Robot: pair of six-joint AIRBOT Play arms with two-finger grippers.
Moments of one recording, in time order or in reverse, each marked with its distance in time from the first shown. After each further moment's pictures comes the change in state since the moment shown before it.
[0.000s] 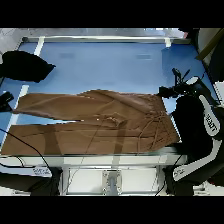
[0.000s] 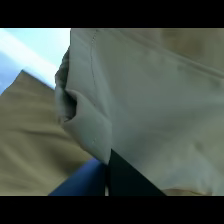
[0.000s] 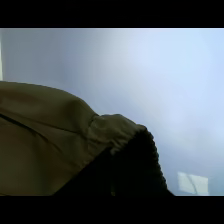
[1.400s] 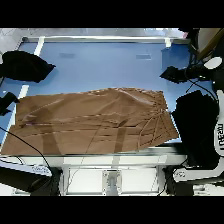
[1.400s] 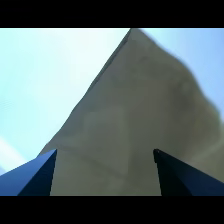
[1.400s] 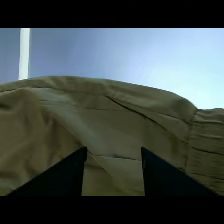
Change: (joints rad) left arm 0.069 -0.126 -0.119 -0.194 0.556 -0.059; right arm 0.074 0.248 0.143 0.016 0.166 0.193
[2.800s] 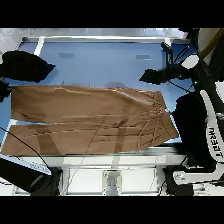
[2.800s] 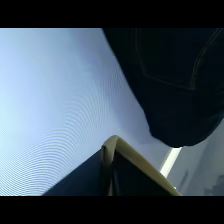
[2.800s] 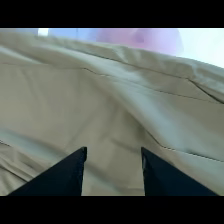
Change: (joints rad) left arm 0.087 -0.216 0.231 -0.680 0.132 0.471; right arm 0.223 0.013 0.001 -0.011 0.000 0.068
